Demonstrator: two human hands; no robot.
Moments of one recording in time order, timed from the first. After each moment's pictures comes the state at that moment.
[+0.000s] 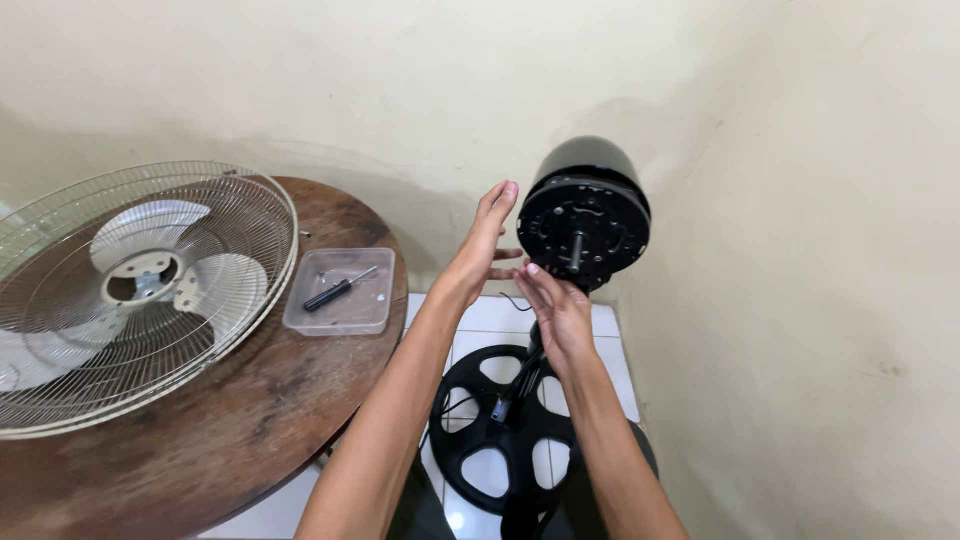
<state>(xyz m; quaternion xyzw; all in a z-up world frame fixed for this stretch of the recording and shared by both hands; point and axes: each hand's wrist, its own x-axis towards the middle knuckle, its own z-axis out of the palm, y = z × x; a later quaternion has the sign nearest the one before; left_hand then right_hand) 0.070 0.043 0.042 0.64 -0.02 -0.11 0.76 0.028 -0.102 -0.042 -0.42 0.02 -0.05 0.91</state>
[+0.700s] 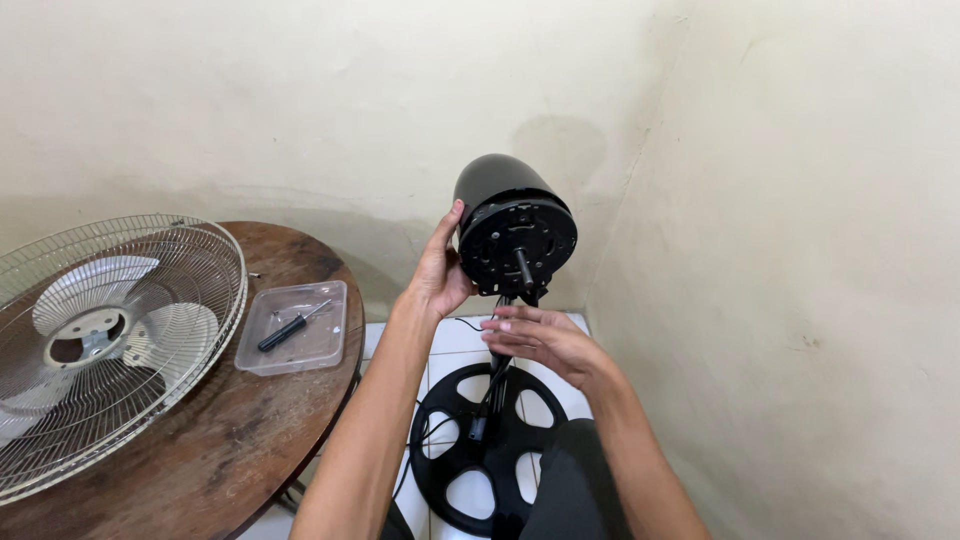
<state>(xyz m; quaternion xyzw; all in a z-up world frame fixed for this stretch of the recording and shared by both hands) 0.087 0.014 0.032 0.41 -0.05 -0.23 0.88 -0.013 -0.179 -0.004 -0.60 -0.02 0.17 0.78</state>
